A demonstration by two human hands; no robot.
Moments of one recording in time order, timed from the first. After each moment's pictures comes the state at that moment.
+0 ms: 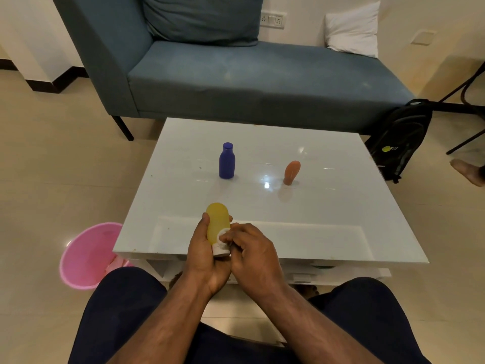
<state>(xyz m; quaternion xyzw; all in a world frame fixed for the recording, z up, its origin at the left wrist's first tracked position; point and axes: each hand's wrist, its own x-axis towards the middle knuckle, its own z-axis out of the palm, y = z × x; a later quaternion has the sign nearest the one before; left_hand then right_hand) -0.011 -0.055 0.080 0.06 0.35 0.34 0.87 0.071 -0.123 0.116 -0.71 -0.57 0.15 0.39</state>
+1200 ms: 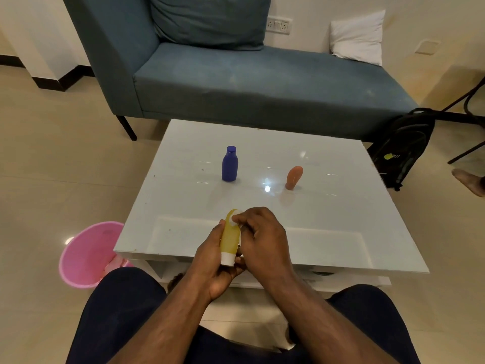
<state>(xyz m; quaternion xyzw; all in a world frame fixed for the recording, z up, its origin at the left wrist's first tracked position) -0.009 -0.059 0.085 0.13 0.40 0.28 0.86 0.087 -0.103 0.138 -0.73 -0.52 0.16 0.42</state>
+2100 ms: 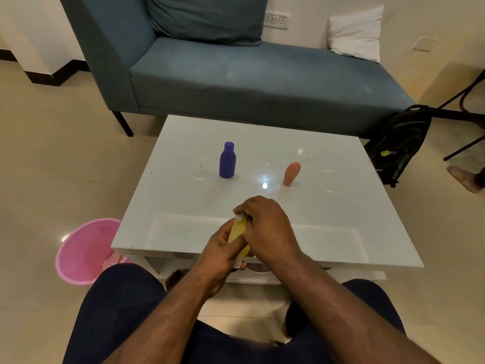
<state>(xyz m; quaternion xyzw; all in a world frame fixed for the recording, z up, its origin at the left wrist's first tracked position) -0.008 -0.071 0.096 0.45 0.40 0.25 0.76 0.103 -0.095 0.166 -0.76 -0.59 0.16 0.23</state>
